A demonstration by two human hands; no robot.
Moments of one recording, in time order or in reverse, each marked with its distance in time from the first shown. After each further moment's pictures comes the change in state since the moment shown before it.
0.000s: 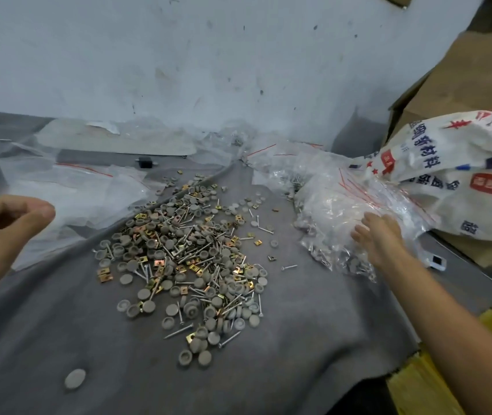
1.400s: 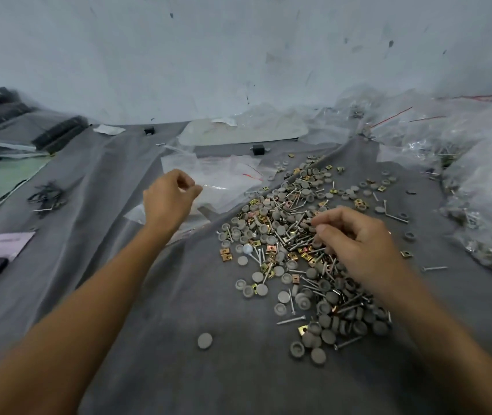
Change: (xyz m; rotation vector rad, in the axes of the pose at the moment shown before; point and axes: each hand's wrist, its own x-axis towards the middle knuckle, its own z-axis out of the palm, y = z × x) left_hand 0.038 0.042 0.048 0.570 0.131 -0.006; right_hand -0.162 0.070 0.140 -0.256 -0.872 -0.545
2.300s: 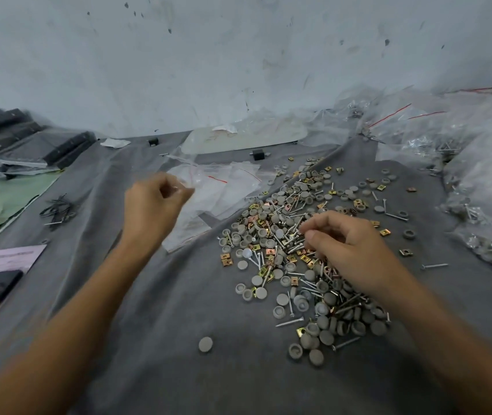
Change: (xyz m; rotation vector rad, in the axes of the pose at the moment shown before) left_hand -0.036 0.040 -0.064 -0.119 0.039 0.096; right_hand -0.003 -0.012 -0.001 0.074 -0.105 0.061
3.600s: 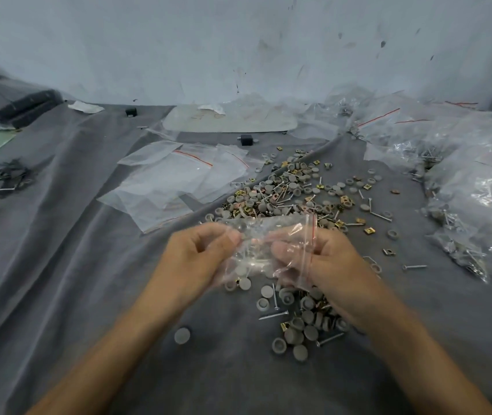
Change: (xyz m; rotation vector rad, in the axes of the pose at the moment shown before) left_hand -0.111 0.046 0.024 -0.730 -0.497 -0.343; right_hand -0.016 -0.010 0.024 0.336 -0.228 0.134
